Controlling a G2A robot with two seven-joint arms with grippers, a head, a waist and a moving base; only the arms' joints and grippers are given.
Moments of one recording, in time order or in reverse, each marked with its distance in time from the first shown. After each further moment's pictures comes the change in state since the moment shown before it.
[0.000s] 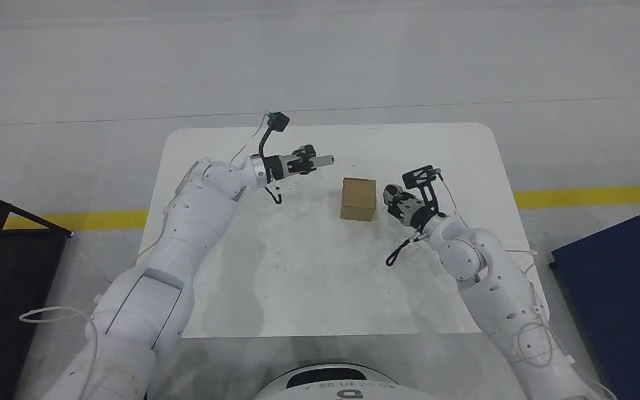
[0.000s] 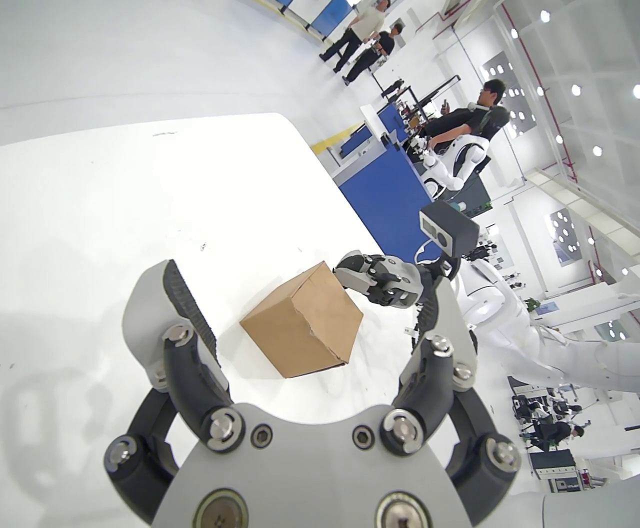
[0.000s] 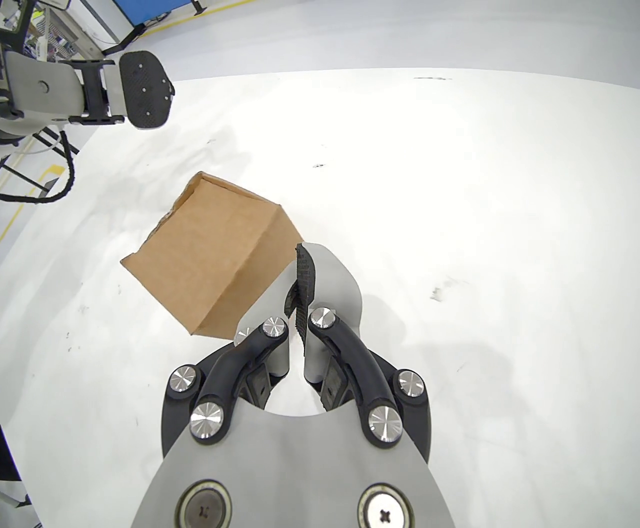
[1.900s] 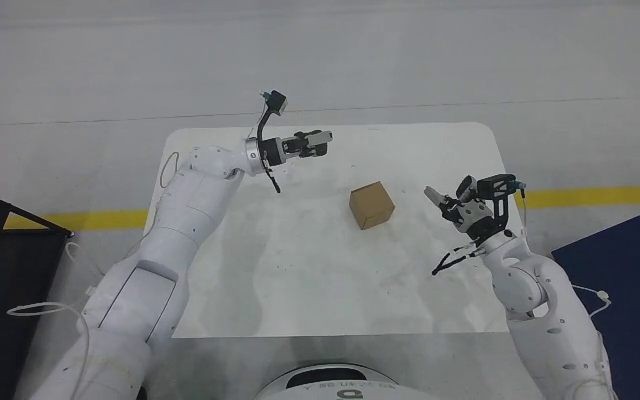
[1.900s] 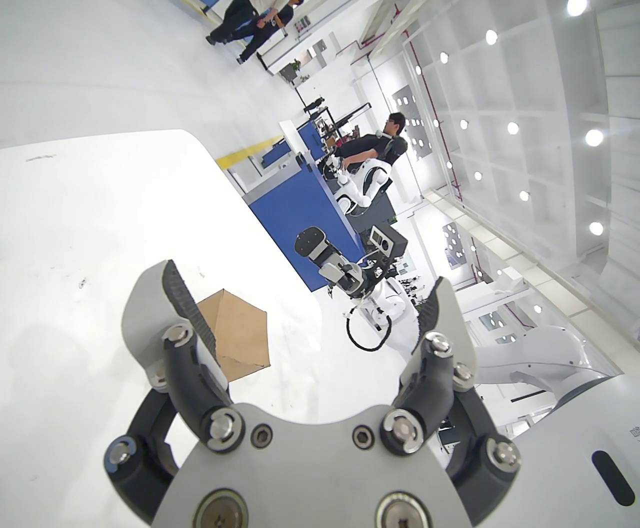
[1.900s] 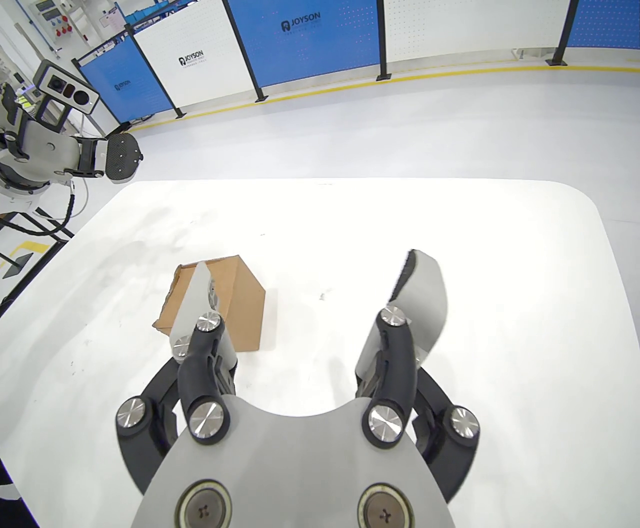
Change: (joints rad) left arm -0.060 0.020 0.038 -0.040 -0.488 0.061 -0.301; right arm -0.315 0.042 0.353 -0.267 0.009 -0.030 -0.168
